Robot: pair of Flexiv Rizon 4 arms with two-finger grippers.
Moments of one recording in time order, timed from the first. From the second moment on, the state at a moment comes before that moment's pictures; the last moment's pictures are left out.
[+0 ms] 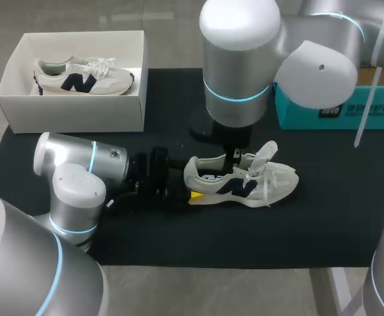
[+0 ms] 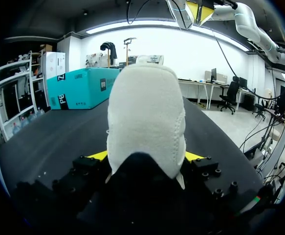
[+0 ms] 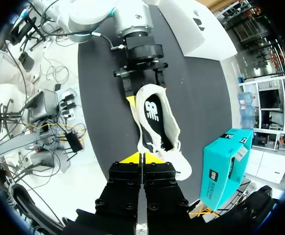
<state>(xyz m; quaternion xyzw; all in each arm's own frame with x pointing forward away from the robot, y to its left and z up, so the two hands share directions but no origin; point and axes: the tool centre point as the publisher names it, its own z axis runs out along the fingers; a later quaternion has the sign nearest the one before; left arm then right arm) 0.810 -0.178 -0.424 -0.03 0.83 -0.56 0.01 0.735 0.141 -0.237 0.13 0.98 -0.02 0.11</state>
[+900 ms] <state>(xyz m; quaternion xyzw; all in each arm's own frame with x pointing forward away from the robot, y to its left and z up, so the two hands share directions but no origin) 0.810 -0.178 -0.424 -0.03 0.83 -0.56 0.01 0.783 0.147 -0.307 0.12 0.99 -0.02 0.12</state>
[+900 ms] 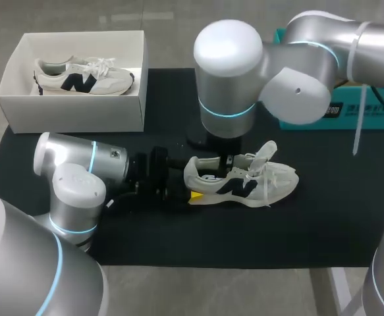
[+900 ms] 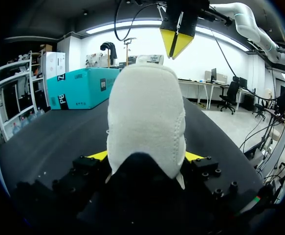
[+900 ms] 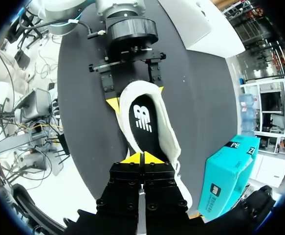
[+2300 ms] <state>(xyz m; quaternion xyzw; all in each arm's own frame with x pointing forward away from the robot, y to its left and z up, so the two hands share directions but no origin) 0.810 -0.178 -0.424 -0.03 0.83 -0.56 0.01 0.814 0.135 -0.329 0.09 0.99 -0.04 0.12</state>
